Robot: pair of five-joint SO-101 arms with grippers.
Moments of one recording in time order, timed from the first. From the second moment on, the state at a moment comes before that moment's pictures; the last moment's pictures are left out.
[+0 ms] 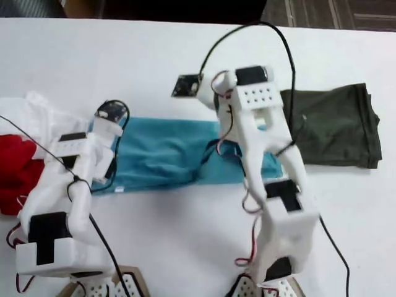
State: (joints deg) left arm -16.4 -1.1 41.4 52.0 -26.8; right arm -15.8 25.5 -25.8 96.4 63.0
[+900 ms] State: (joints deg) left arm -16.4 -1.1 41.4 52.0 -26.8; right arm -5.8 39.9 -50.3 97.5 54.1
